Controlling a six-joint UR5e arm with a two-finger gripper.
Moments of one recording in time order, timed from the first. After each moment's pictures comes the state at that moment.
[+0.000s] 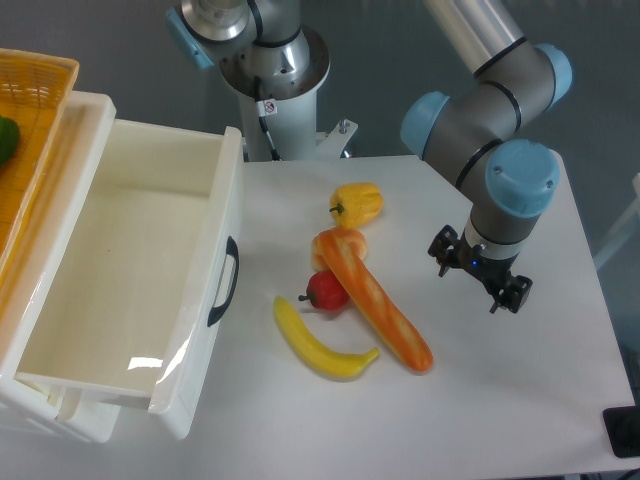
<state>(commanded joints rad) 2.71 -2.06 -1.49 -1.13 1.58 1.41</state>
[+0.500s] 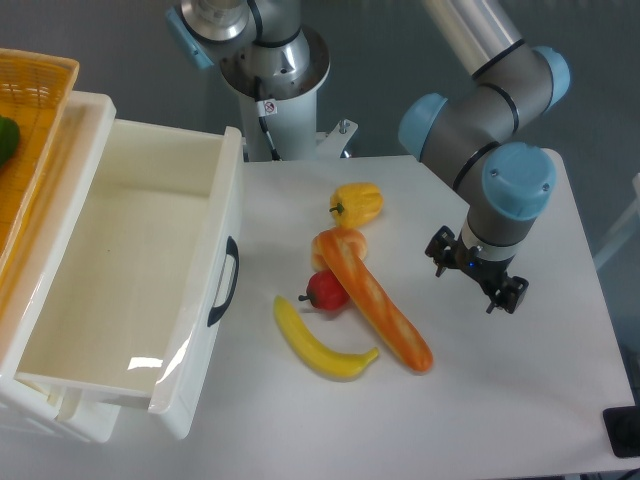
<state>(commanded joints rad) 2.71 -2.00 -1.59 -1.13 1.57 1.34</state>
